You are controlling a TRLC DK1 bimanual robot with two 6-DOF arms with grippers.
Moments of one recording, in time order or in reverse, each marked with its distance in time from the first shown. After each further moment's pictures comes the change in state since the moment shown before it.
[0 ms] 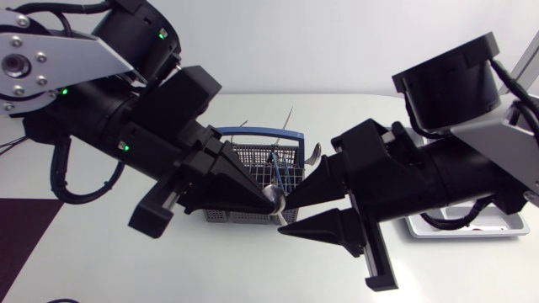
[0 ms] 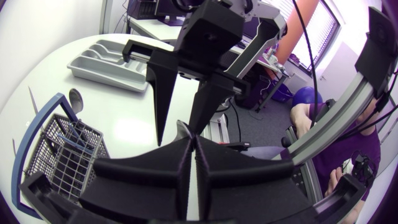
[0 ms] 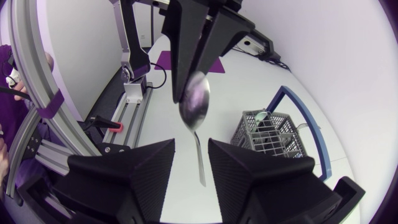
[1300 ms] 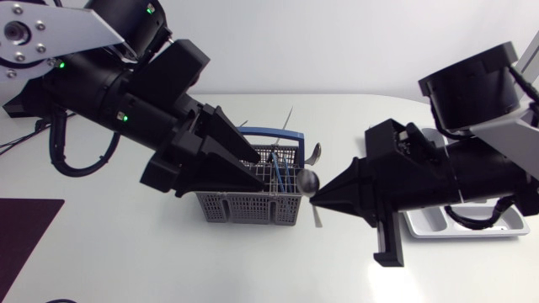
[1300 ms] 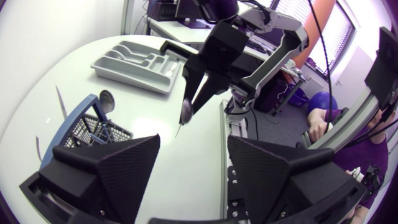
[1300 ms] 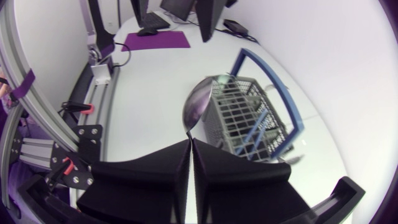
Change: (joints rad) left arm 0.089 0.038 0.083 -0.017 -0.069 0.014; right arm -0.133 -0.042 -0.035 -0.052 0.145 -0.031
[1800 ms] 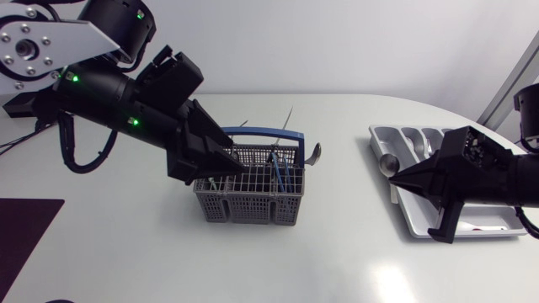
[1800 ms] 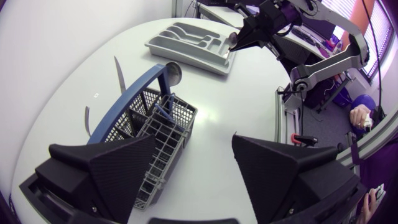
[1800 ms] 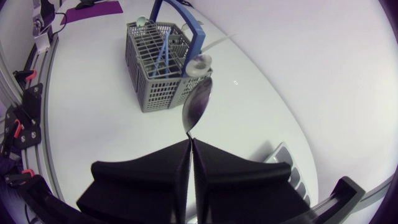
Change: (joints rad) left arm 0.066 -0.001 -0.054 0.116 -0.284 -0.026; right arm -0.510 -0.121 -0.114 -0.035 0.066 -0.289
